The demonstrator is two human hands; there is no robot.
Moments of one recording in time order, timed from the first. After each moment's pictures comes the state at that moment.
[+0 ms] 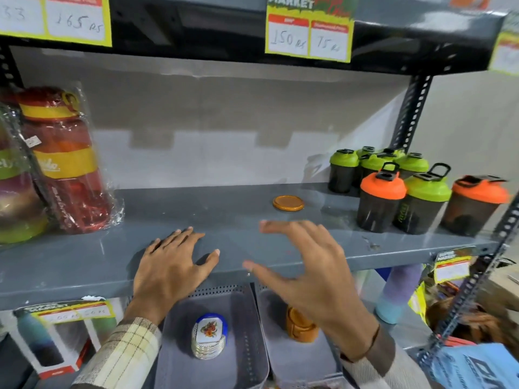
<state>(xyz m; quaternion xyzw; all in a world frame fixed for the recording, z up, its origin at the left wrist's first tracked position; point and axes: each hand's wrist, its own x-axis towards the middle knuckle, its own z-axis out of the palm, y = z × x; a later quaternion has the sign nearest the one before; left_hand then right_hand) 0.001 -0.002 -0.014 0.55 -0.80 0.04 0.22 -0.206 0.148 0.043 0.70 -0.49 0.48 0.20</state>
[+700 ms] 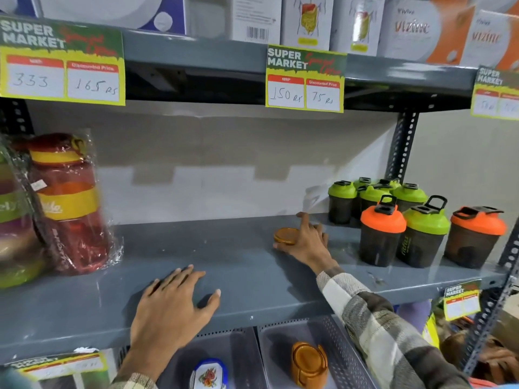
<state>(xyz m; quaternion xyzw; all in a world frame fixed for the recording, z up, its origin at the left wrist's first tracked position) -0.002 -0.001 -0.009 0.55 -0.80 0.05 0.22 -0.320 -0.046 0.019 0.55 -0.76 0.34 0.00</state>
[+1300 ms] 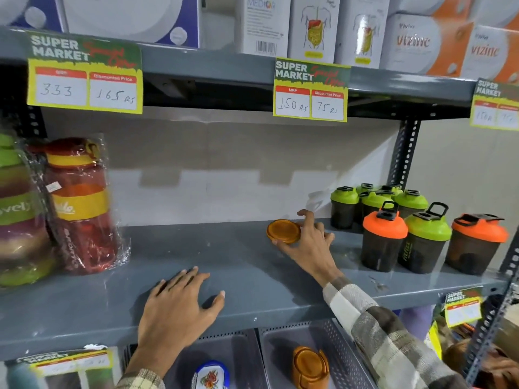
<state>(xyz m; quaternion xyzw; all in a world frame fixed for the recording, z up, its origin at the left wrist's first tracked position) -0.002 -0.001 -0.010 0.55 -0.80 0.05 0.22 -0.306 -0.025 0.025 0.59 -0.68 0.43 0.08</state>
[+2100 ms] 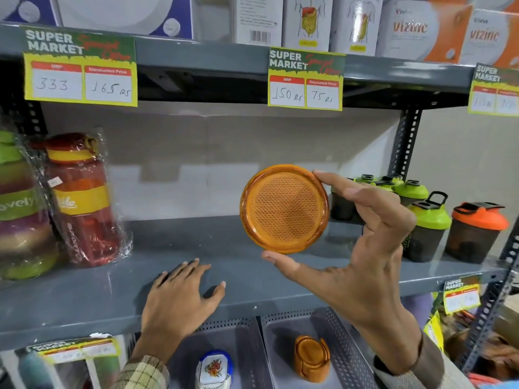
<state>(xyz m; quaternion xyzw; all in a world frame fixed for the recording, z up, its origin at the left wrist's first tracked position) -0.002 -0.006 -0.013 0.56 -0.80 0.05 0.22 -0.215 0.163 0.115 0.66 -0.34 0.60 0.28</state>
